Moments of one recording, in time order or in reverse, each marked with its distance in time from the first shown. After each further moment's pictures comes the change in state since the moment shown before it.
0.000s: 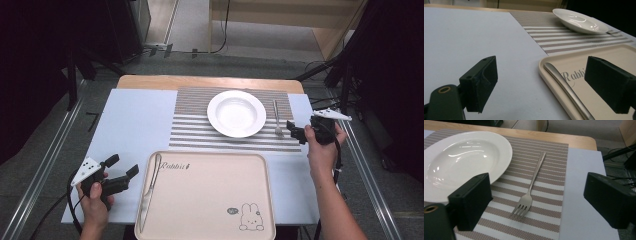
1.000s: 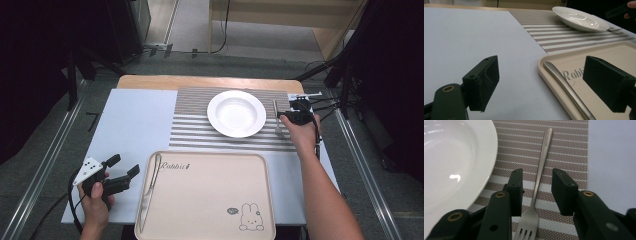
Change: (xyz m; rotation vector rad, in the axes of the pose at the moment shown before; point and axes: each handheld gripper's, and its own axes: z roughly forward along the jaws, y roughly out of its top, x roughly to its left) left arm -0.001 0.000 0.002 0.008 0.002 0.018; right arm 0.005 0.030 0.091 0.299 -0.025 0.093
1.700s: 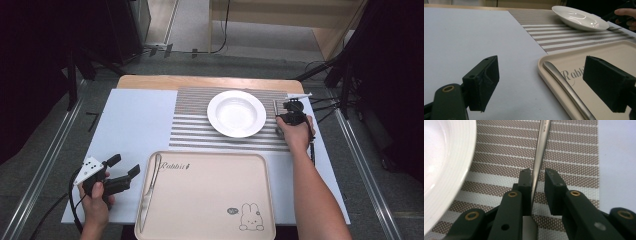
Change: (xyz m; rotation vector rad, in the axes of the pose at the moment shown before) left arm -0.001 0.000 0.001 0.008 -0.007 0.007; right arm 0.001 -0.001 0.033 0.085 -0.045 0.021
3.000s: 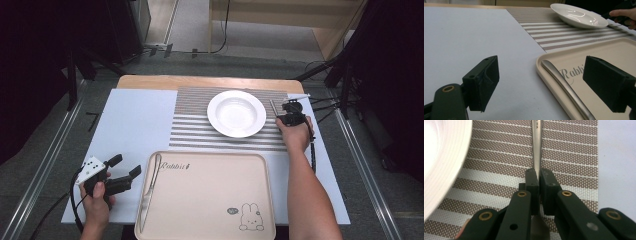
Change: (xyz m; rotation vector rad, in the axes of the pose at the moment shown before) left arm -0.001 0.000 0.002 0.008 -0.008 0.003; right arm 0.000 -0.003 0.003 -0.013 -0.023 -0.040
